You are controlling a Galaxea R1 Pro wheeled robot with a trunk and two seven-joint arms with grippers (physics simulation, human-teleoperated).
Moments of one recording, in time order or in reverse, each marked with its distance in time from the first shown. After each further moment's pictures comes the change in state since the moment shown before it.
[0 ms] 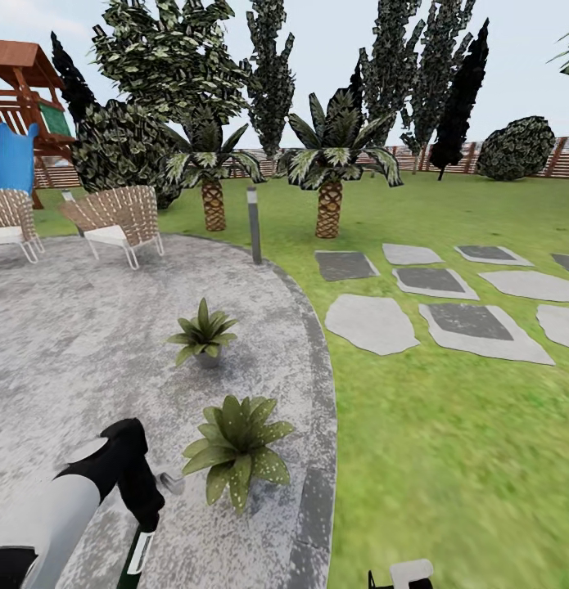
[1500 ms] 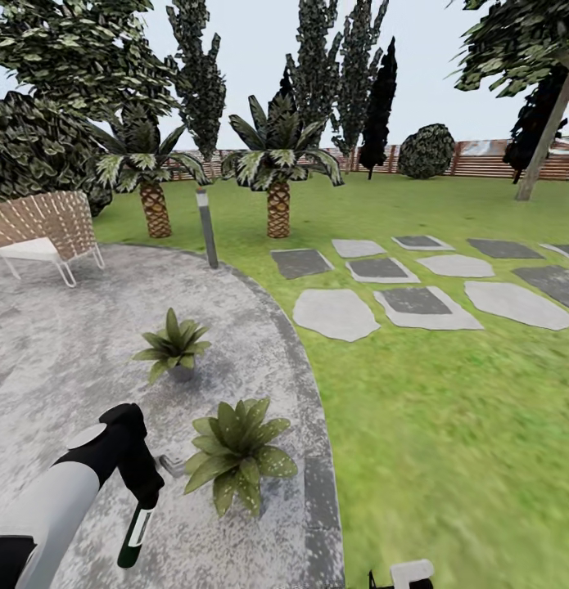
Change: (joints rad) left arm -0.036 0.011 -0.006 -0.047 -0.016 -0.002 0.004; right arm 0.000 -0.002 0.000 0.001 0.000 0.001 0.000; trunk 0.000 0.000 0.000
